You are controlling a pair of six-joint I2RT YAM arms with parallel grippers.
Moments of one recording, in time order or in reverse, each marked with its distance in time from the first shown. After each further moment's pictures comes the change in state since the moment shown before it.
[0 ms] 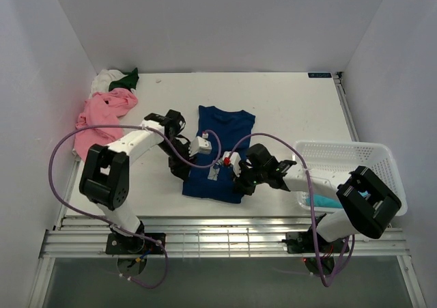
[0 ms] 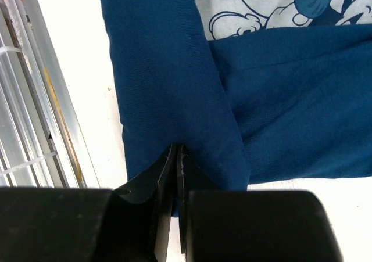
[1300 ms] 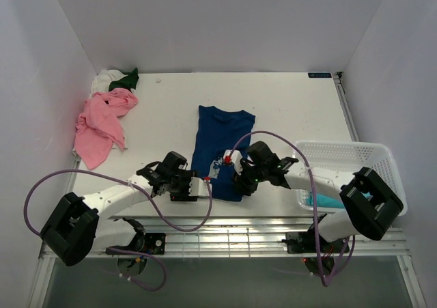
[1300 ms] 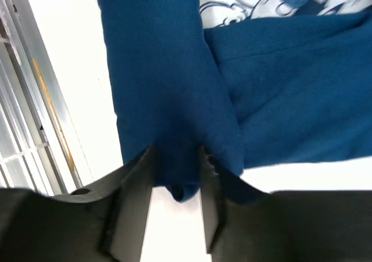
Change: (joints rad) left arm -0.266 -0.536 -0.672 0.679 -0.307 0.054; right arm -0.026 0.018 0.045 -0.084 0.008 -0.026
